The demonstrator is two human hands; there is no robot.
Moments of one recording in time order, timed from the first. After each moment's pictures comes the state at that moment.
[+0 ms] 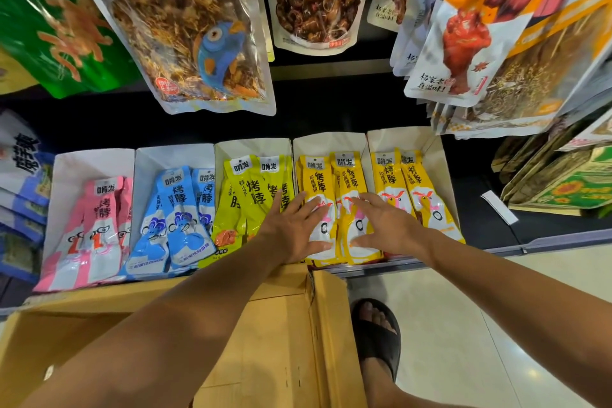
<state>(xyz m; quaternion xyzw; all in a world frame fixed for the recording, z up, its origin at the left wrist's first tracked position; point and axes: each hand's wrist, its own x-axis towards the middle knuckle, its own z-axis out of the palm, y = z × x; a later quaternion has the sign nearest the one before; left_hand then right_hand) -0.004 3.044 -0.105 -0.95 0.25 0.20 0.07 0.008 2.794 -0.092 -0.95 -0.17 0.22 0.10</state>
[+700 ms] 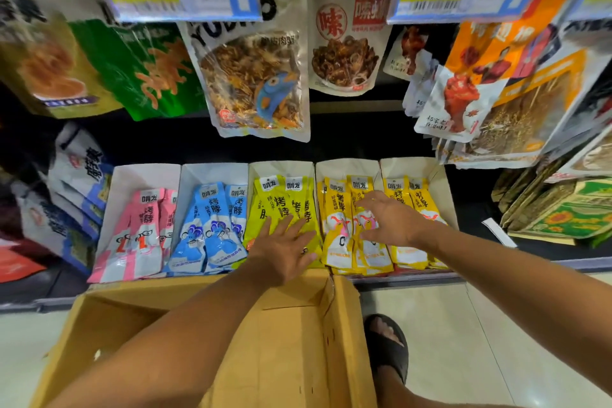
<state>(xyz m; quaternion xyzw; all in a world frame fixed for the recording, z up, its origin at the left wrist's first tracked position) -0.061 3.103 -0.064 -0.97 0.20 0.17 0.00 0.011 2.823 -0.019 -0.96 -0.21 0.19 0.09</state>
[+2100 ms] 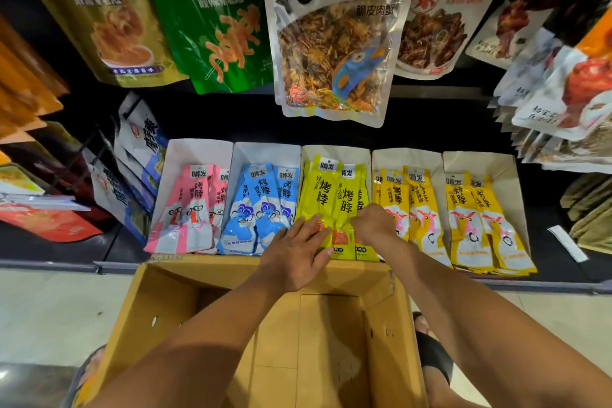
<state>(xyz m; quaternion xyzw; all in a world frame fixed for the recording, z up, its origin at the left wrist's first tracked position) -0.096 3.183 -0.084 -0.97 0.12 0.17 -0.13 0.005 2.998 -0.090 -0.92 0.14 0.19 0.31</state>
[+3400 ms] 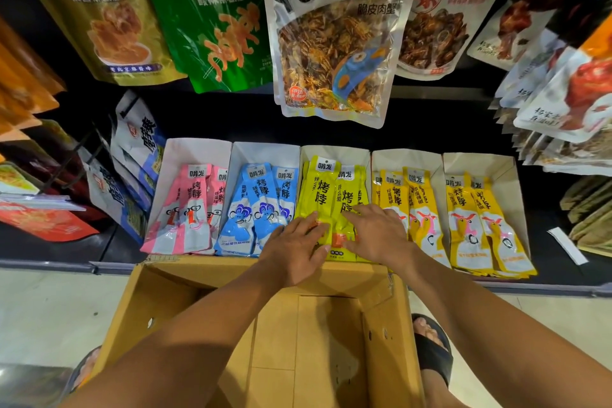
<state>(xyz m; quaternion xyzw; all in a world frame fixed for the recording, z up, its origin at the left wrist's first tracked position) -0.087 3.186 -0.080 -0.97 0.11 0.17 -0.15 -0.009 2.977 -0.083 -0.96 -0.22 0.16 -0.04</state>
